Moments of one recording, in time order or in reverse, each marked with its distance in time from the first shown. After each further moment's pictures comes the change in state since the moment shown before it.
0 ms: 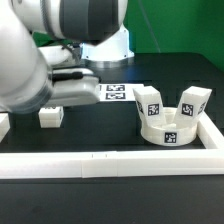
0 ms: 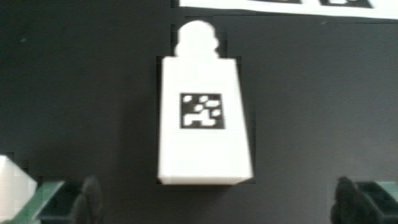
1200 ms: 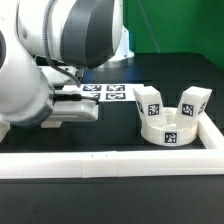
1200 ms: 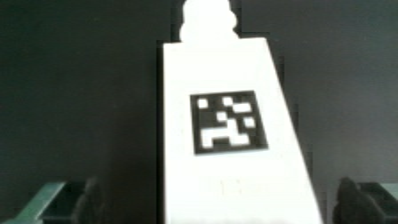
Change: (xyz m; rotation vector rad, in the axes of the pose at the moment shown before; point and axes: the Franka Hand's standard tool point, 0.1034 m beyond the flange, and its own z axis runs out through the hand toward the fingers) arm 0.008 0.008 0.047 0.009 0.010 0.087
